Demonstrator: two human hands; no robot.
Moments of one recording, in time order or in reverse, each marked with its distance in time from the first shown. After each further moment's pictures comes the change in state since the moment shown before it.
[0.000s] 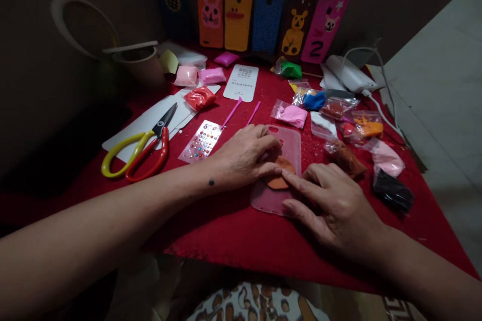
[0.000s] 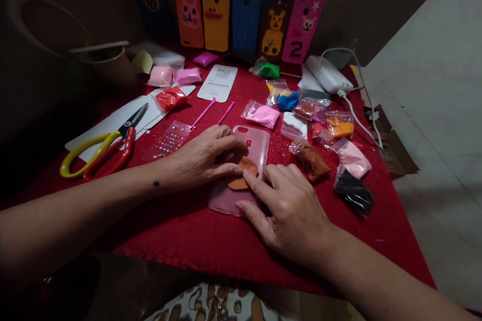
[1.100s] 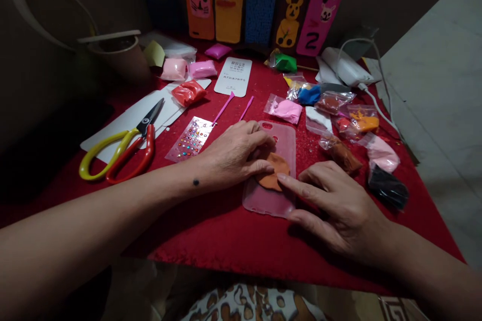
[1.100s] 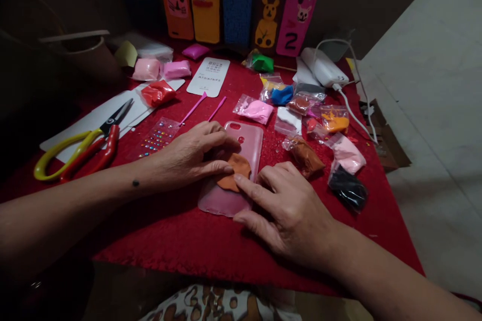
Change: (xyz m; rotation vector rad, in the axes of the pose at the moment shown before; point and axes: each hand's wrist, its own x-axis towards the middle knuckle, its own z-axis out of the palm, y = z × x) left_hand 0.001 0.001 -0.001 -0.019 -0.021 -0.033; right_hand -0.009 0.012 -0.010 0.144 -0.054 -0.074
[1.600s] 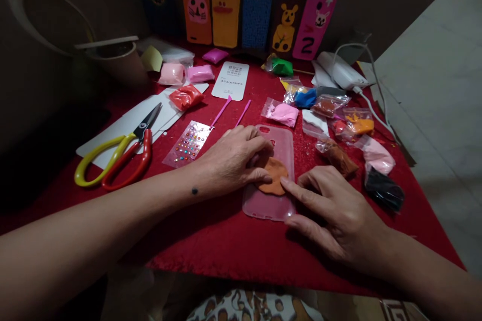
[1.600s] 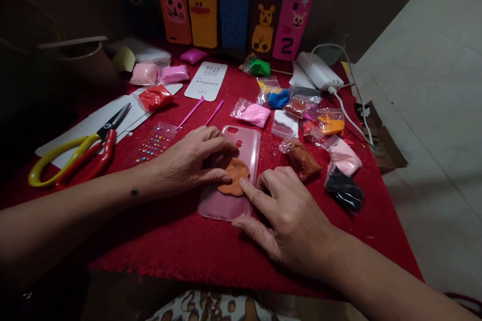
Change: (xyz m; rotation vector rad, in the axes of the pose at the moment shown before) left_hand 0.001 -0.001 0.002 0.040 -0.018 0.001; right_hand -0.004 -0.004 0.001 -0.012 0.006 0.028
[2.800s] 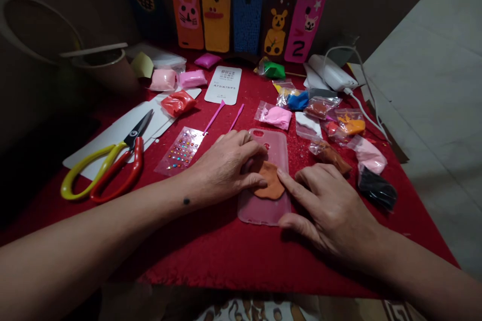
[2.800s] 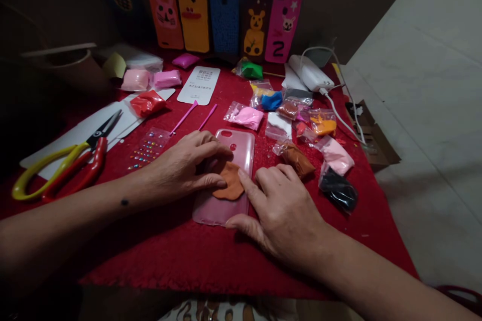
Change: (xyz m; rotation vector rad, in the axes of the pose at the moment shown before) left_hand 0.000 0.001 0.000 0.008 0.002 -0.004; right_hand 0.006 0.000 0.005 -0.279 -0.015 0.022
